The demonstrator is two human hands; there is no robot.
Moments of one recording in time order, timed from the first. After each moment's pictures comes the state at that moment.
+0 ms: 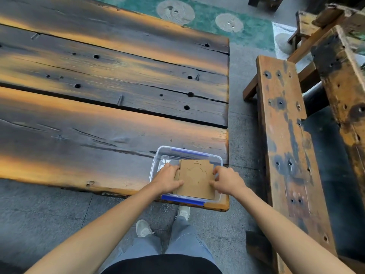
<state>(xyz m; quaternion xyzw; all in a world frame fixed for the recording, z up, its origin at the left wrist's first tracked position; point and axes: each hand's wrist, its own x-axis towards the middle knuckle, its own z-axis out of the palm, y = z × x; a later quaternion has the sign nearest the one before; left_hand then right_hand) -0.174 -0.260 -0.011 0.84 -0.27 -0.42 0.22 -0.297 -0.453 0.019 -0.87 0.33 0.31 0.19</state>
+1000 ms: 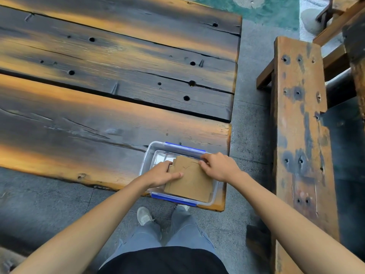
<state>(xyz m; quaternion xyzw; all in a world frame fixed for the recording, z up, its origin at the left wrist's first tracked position) -0.161 -0.274 -0.047 0.76 -0.14 -0.54 0.33 -0.257 -0.494 0.001 -0.94 0.14 0.27 0.16</state>
